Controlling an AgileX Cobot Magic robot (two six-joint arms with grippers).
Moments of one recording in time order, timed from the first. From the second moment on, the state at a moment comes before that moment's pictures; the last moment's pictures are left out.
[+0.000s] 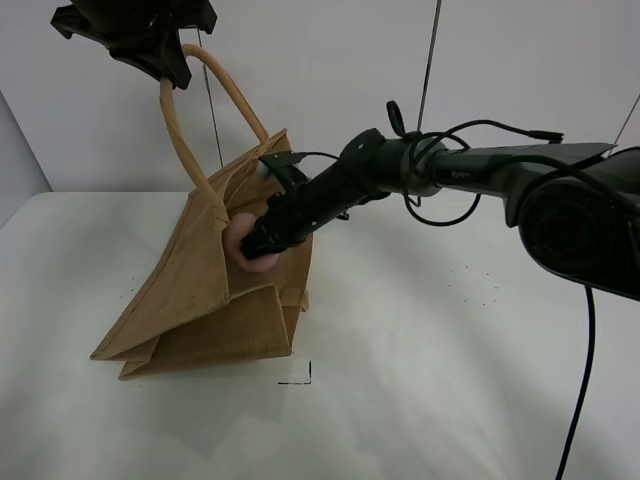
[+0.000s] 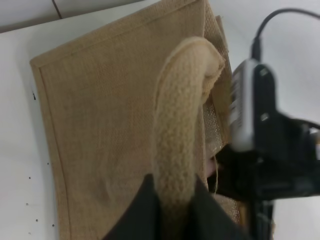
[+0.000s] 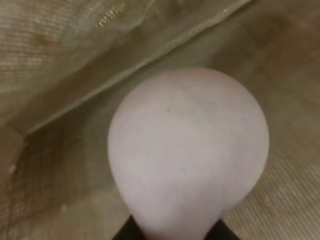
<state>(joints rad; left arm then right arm) -0.32 1.81 -2.04 -0.01 1.17 -0.08 0.54 2.38 -1.84 0.98 0.76 -0.97</state>
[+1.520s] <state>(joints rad) -0.32 1.80 -2.04 -0.01 1.17 -0.08 0.53 2.13 -1.85 0.20 1.06 -0.16</state>
